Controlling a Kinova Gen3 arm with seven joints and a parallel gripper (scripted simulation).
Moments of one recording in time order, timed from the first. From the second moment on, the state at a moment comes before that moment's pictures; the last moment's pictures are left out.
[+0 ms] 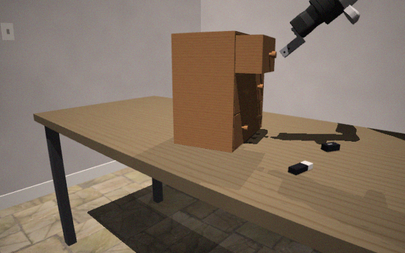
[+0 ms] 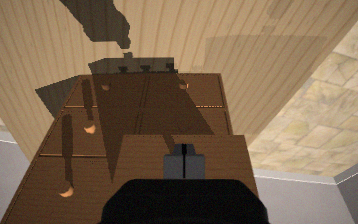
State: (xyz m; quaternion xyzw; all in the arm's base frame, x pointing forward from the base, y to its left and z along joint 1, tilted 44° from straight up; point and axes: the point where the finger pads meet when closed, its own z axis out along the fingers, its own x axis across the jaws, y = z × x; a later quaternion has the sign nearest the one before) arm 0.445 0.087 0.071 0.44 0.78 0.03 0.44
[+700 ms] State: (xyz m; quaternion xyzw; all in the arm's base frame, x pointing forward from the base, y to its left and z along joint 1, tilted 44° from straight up) arm 0.476 0.091 0.065 0.44 0.78 0.02 0.44
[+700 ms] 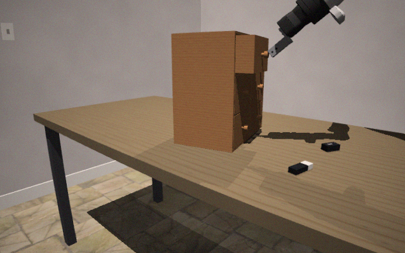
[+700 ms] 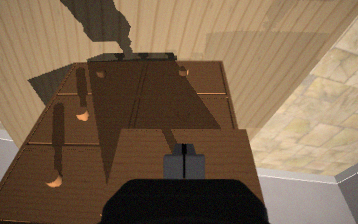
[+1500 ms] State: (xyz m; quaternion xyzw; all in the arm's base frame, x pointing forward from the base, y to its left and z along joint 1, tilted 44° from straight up) arm 0.509 0.094 0.058 0.44 0.78 0.02 0.44
